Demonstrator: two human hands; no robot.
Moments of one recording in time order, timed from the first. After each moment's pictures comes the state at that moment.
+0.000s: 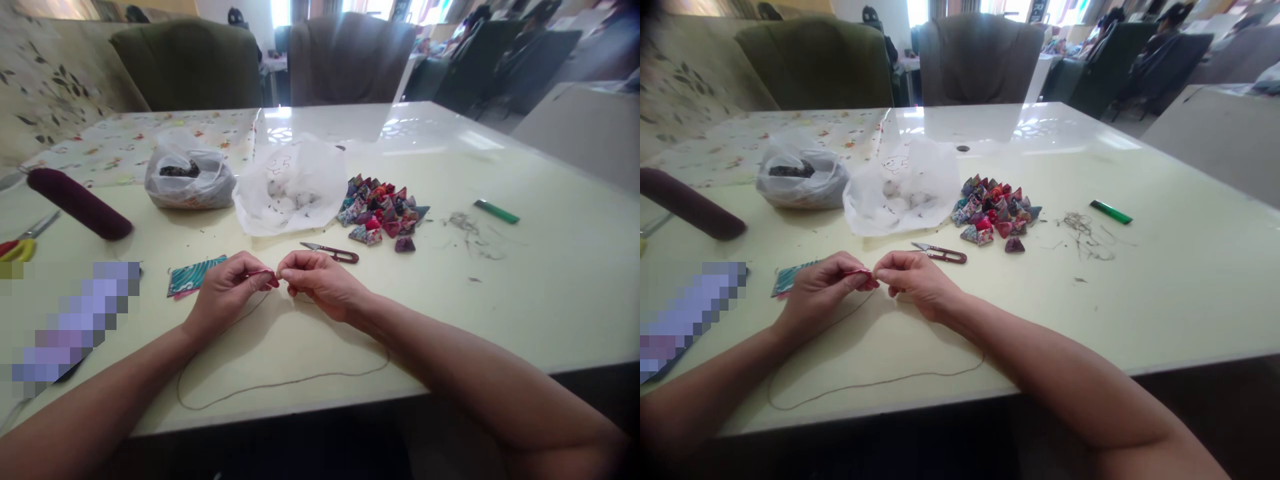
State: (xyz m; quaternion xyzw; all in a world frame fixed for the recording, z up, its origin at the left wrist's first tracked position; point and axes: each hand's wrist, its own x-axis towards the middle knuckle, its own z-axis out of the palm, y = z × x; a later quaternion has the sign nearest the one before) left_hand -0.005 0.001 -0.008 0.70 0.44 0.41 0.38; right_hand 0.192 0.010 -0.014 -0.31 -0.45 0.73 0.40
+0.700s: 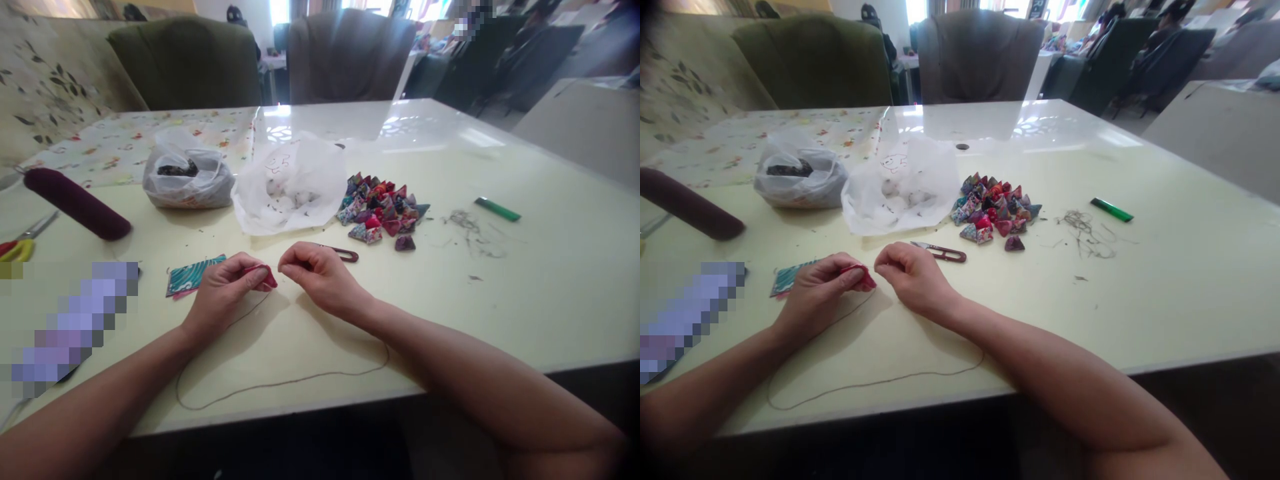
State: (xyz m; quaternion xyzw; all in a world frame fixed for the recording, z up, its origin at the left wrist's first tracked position) left_hand -0.007 0.003 -0.022 0.59 0.46 0.44 0.49; right_hand 0.197 0.009 -0.001 -0.39 -0.71 0.40 0.43
